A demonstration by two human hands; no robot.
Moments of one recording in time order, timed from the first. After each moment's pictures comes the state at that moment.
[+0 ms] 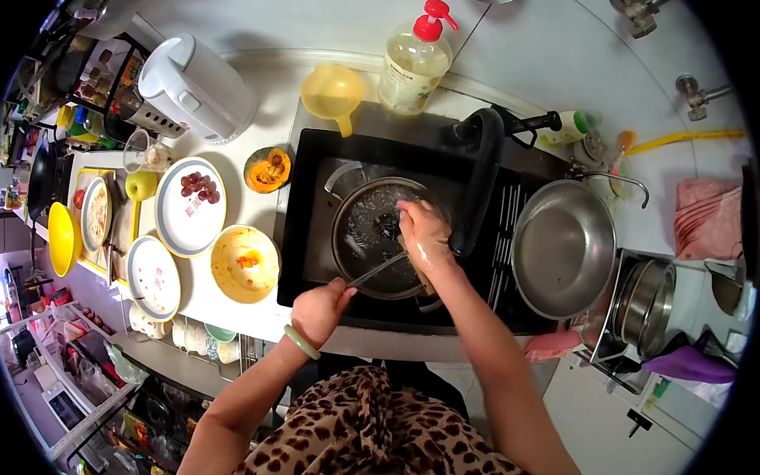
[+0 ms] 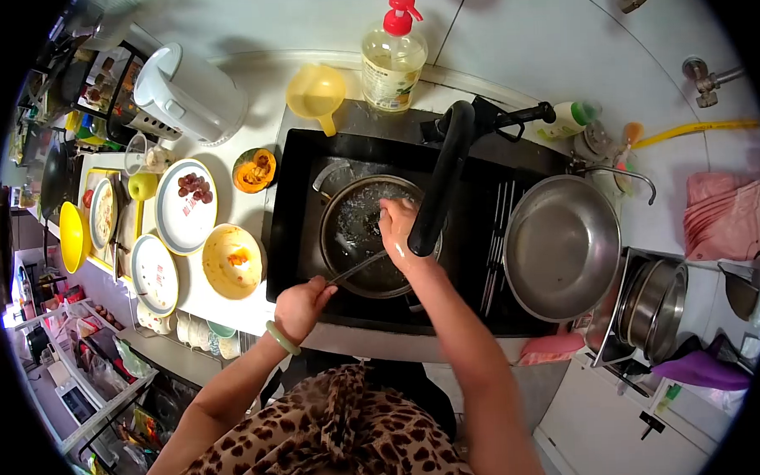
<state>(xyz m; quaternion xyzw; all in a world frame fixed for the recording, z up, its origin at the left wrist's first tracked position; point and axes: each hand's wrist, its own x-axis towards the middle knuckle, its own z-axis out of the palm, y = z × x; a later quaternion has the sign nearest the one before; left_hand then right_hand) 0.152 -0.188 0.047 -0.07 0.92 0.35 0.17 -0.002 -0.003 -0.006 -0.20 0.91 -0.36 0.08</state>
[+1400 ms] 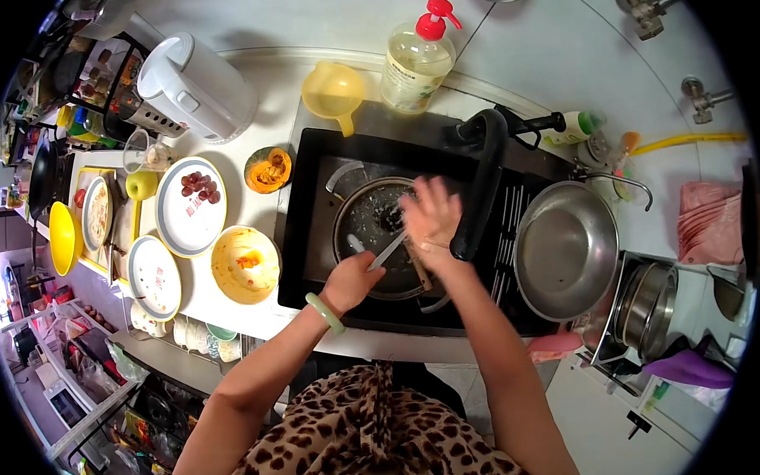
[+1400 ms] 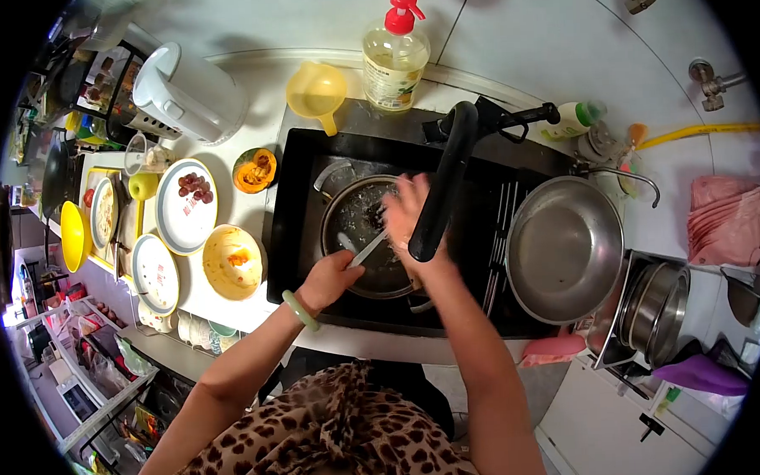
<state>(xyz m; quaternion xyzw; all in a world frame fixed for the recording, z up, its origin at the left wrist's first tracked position) 0.099 -0.164 0.010 -0.10 0.82 0.53 0.21 -0.011 0.003 0.014 -0.30 0.95 -0.11 -0.01</state>
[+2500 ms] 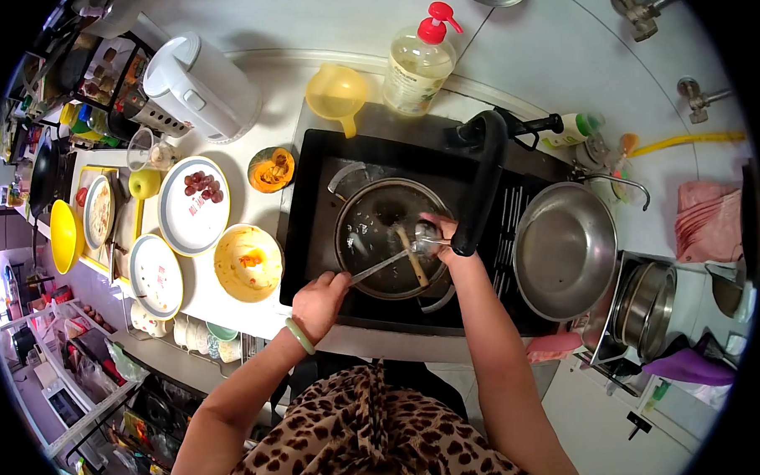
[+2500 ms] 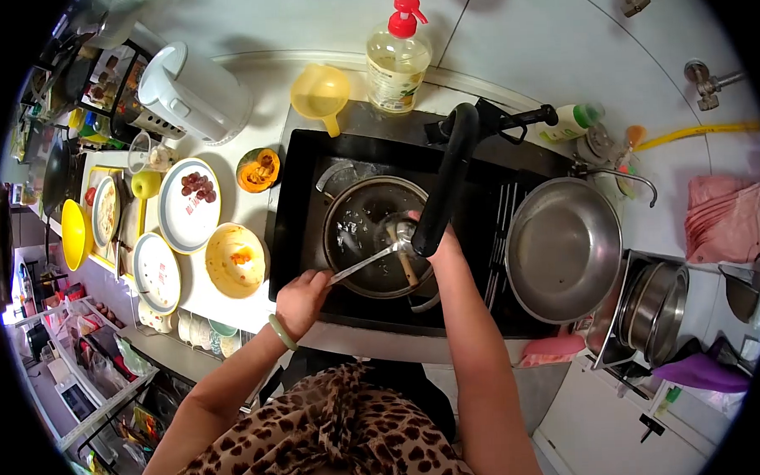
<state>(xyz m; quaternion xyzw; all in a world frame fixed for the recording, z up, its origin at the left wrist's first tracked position) 0.157 -0.200 0.024 0.02 0.95 0.29 0.08 -0.016 0.046 -0.073 0.31 0.50 -0.75 0.31</state>
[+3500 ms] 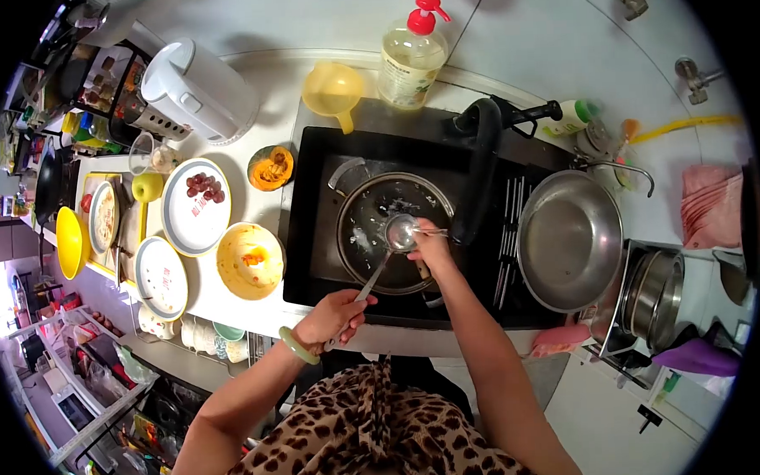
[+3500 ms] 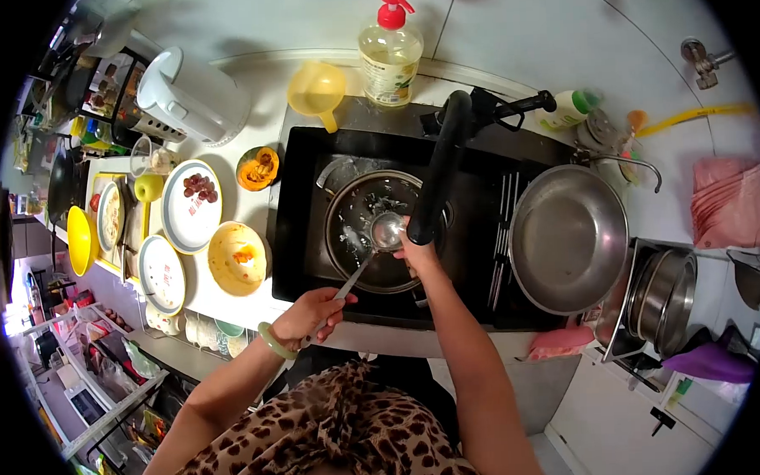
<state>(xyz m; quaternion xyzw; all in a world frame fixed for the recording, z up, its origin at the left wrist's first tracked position) 0.148 -0.188 0.076 -0.28 0.45 0.72 0.44 0.034 0.026 -0.095 0.18 0.70 -0.61 0.33</state>
